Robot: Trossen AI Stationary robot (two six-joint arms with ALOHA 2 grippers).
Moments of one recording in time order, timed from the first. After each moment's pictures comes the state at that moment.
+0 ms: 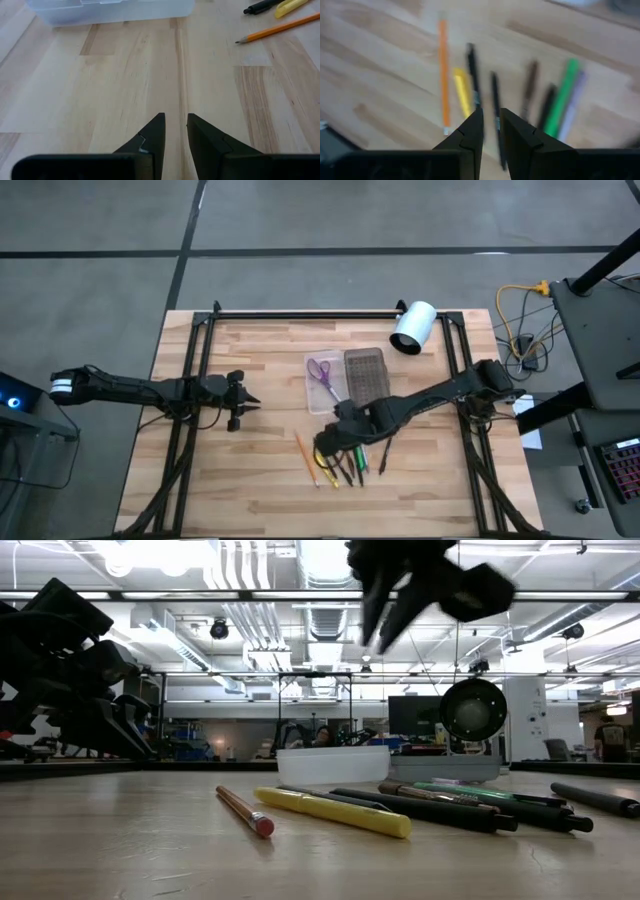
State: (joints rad) left arm 0.11 0.63 0.01 0.03 0.02 0.08; right arm 0.32 1.90 1.60 -0.92 0.14 1.55
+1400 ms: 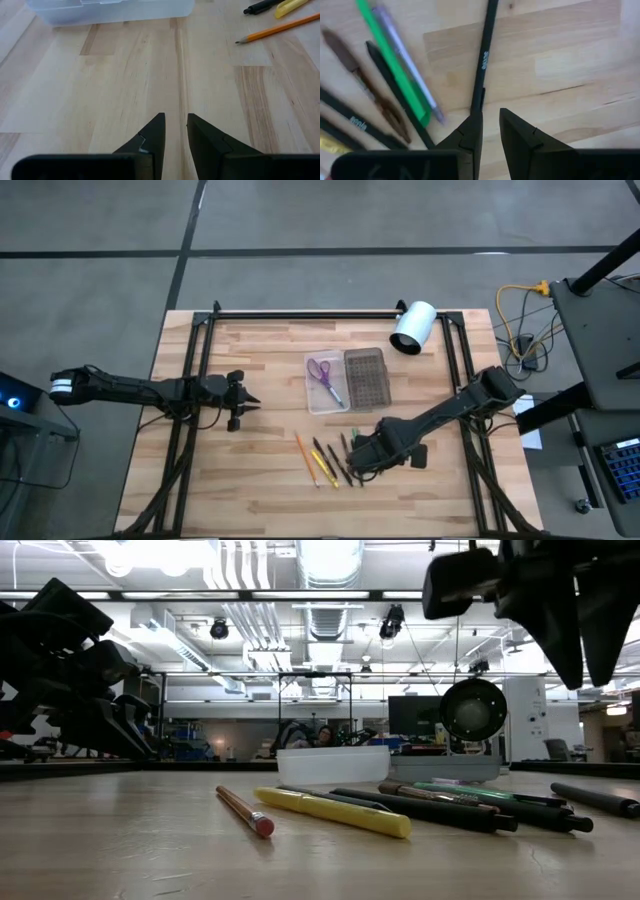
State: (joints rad) left arm 0.11 0.63 0.01 0.03 0.02 0.08; right arm 0.46 1.90 1.50 -1.27 -0.05 2.25
